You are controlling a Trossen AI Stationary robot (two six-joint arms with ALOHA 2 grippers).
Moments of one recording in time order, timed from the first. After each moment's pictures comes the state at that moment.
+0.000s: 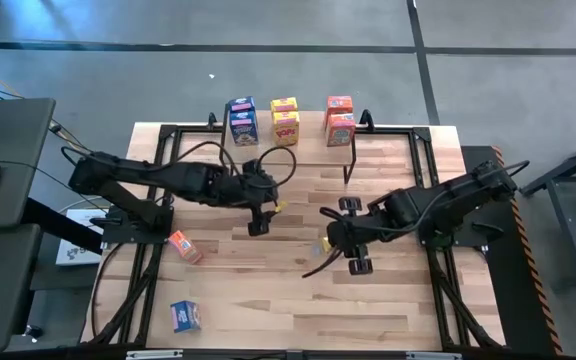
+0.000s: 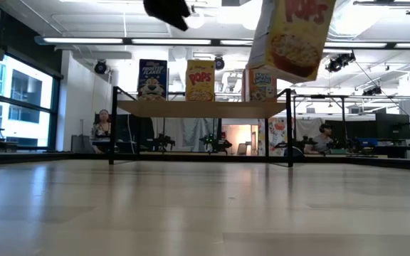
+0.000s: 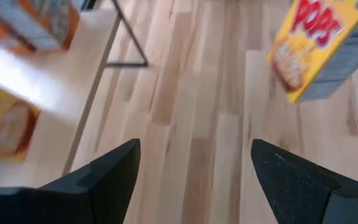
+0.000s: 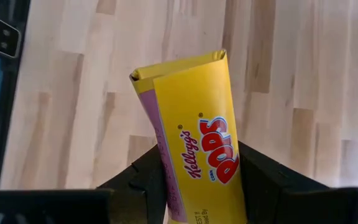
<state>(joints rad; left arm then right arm) -0.12 1.48 1.42 -0.76 -0.33 -0.07 0.36 1.56 1.58 -1.16 0.14 0.19</state>
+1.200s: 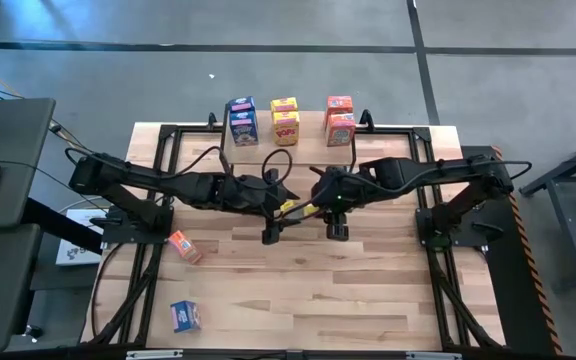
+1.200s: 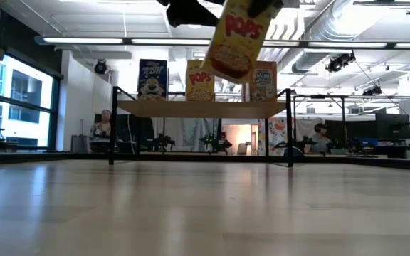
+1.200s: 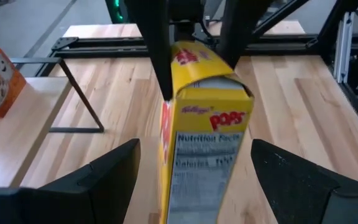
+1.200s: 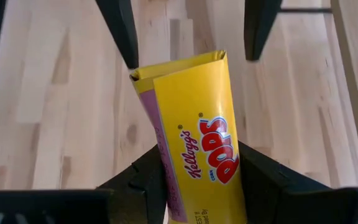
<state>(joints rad) -0.12 1.49 1.21 -0.24 -0.17 -0.02 0.10 1.56 1.58 -0.98 0.07 0.08</state>
